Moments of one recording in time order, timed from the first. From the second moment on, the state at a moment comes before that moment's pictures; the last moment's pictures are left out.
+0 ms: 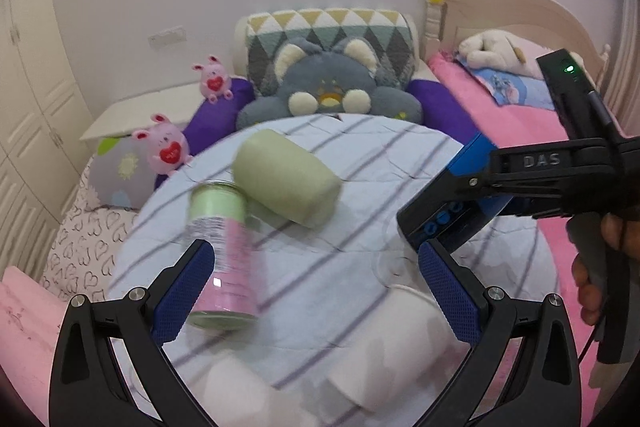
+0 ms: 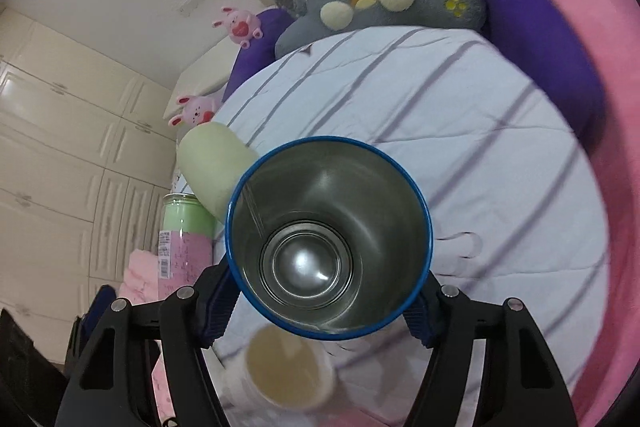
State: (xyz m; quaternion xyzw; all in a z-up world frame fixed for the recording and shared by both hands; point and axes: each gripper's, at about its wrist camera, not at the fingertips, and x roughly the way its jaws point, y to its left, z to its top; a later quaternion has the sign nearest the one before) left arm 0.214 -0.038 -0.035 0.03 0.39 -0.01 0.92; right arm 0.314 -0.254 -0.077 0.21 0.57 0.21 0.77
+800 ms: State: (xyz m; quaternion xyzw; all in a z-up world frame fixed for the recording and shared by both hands) left arm 0.252 -0.099 -0.073 0.04 0.46 0.03 0.89; right arm 0.337 -0.273 -0.080 0.05 0.60 0.25 0.76
